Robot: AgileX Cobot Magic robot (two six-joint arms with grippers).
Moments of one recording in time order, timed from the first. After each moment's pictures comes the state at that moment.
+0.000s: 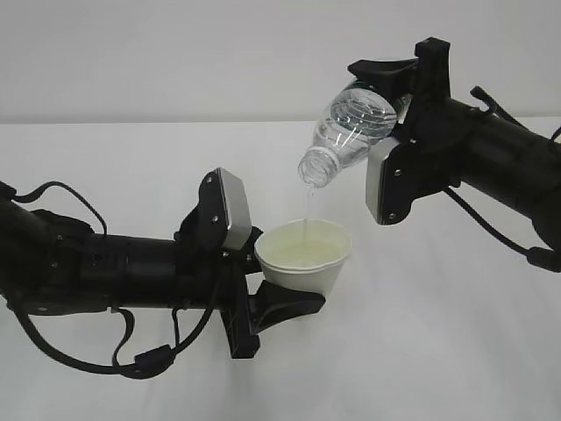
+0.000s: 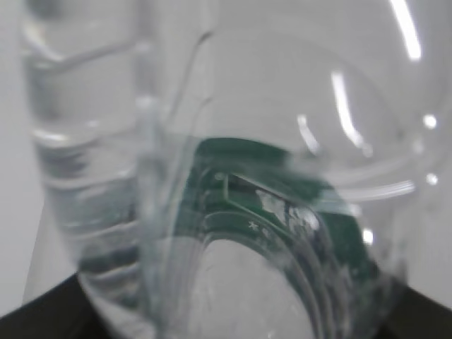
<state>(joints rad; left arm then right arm) -0.54 1.99 -0.79 0.98 -0.93 -0.36 0.27 1.74 -0.76 -0.44 -0.92 -1.45</state>
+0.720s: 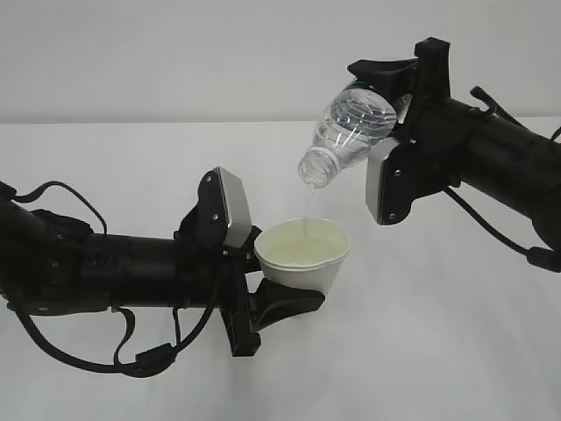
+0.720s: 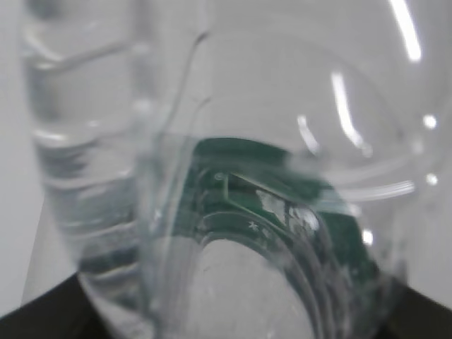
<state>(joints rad) -0.54 1.99 -0.79 0.97 -0.93 -0.36 0.27 1.74 -0.76 -0.44 -0.92 -1.46</state>
